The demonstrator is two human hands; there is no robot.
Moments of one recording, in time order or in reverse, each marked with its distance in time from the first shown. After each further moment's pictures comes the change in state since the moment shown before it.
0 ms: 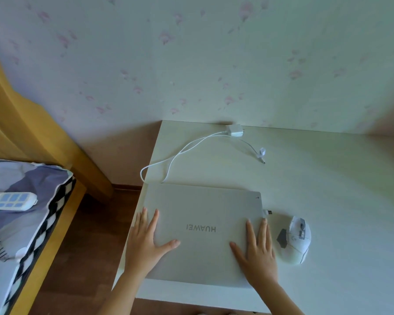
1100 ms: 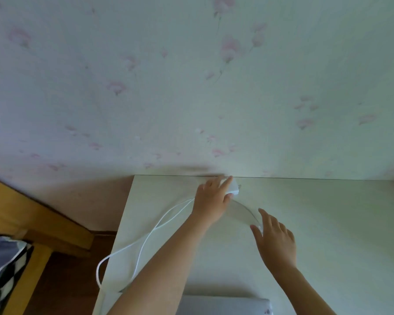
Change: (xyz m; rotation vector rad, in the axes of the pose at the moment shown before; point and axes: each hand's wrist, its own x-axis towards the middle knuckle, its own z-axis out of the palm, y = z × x) left_hand 0.345 0.245 0.027 0.096 0.041 0.538; right_hand 0.284 -0.009 -0.076 -0.018 0.200 0.000
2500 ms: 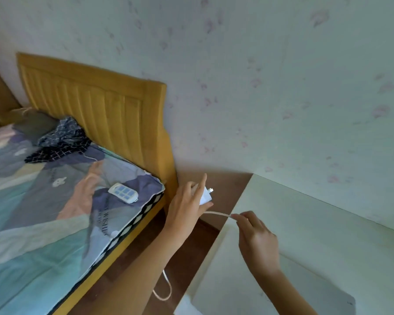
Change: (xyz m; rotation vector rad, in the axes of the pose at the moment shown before) left_hand -0.398 -0.084 -0.227 0.271 0.563 -0.429; right_hand -0.244 -0.250 -0.083 0.299 0.284 -0.898
